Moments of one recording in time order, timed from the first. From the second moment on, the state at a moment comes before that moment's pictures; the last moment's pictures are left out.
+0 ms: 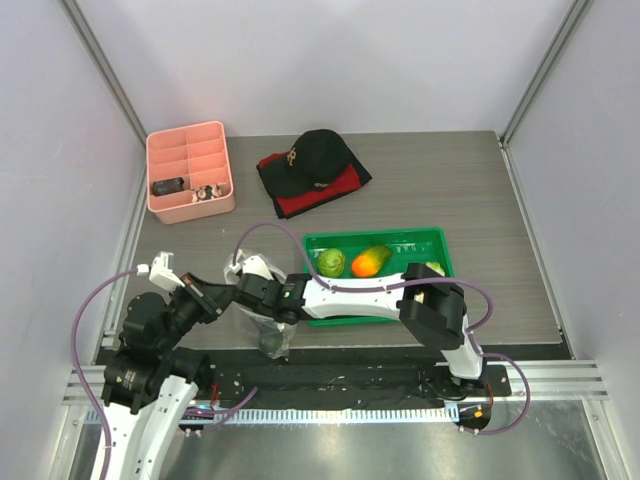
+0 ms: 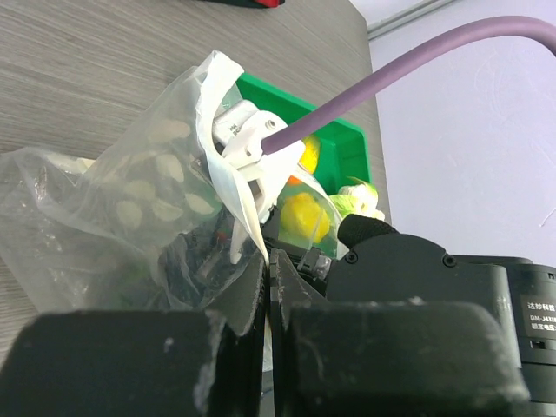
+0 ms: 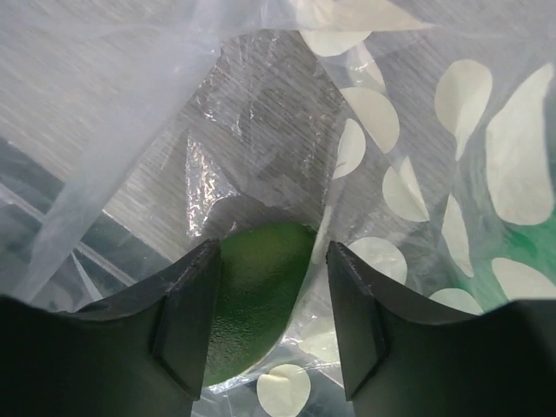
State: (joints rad) left arm -0.25 0.16 0.60 -0.73 0.23 -0.88; right arm 1.30 2.02 1.54 -0.54 0.28 0.55
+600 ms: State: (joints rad) left arm -0.25 0.30 0.63 -0.61 0.22 -0.86; right arm 1.29 1.97 1.57 -0.59 0.29 0.53
